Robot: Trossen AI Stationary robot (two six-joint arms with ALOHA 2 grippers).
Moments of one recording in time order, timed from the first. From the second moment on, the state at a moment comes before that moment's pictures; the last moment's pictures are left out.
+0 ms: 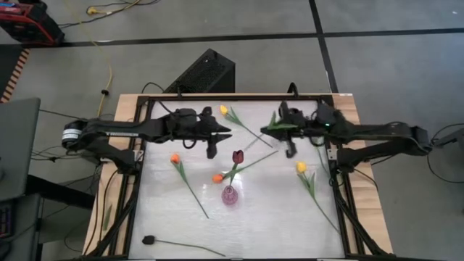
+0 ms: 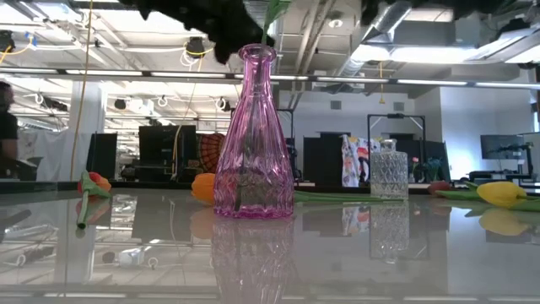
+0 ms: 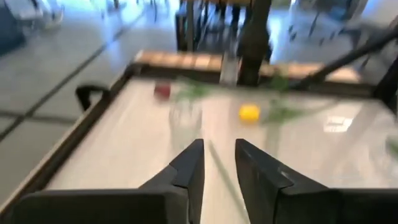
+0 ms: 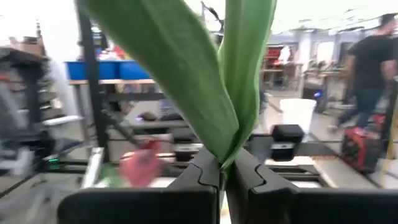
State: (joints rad) left arm 0.16 1.33 0.96 0.06 -0.01 -0.02; right arm -0.14 0.98 0.73 0.38 -0.23 0.04
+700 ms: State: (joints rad) left arm 0.13 1.24 0.47 0.55 -0.28 -0.18; right arm 0.47 1.19 0.96 0.13 0.14 0.02
